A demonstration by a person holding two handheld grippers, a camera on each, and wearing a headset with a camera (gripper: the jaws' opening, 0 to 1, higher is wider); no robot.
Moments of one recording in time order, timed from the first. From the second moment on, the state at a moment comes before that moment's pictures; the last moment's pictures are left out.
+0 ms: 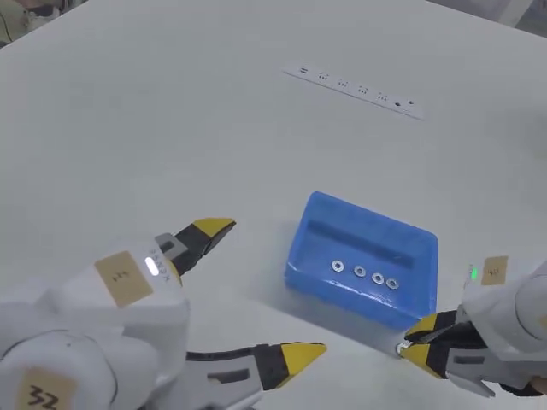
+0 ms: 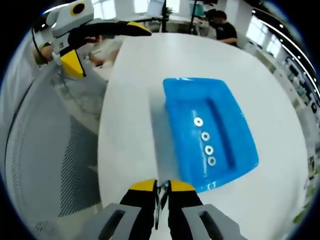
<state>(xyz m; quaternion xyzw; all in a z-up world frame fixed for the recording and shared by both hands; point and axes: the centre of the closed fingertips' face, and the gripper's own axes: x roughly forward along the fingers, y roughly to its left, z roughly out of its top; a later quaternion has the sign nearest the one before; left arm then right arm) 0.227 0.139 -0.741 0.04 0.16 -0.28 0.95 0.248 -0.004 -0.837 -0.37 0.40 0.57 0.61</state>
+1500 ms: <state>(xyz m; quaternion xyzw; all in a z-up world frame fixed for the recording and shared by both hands) 0.229 0.140 -0.734 0.03 0.14 -0.27 0.95 0.287 0.086 -0.764 -0.36 0.33 0.62 0.62</state>
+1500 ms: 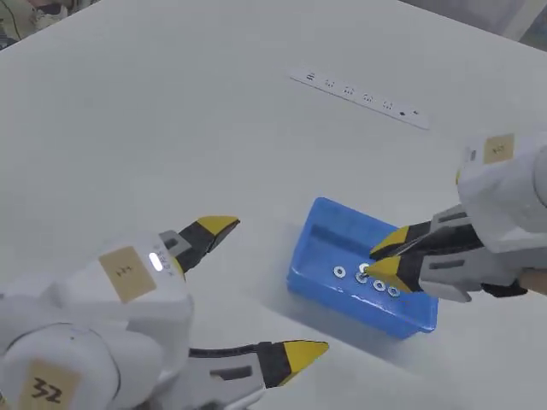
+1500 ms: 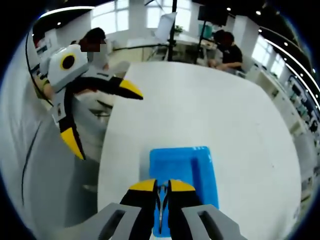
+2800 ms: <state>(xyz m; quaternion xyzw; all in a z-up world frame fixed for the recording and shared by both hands) 0.226 0.138 -0.732 0.01 0.15 -0.28 0.95 0.303 0.106 -0.804 -0.38 0.34 0.63 0.58</state>
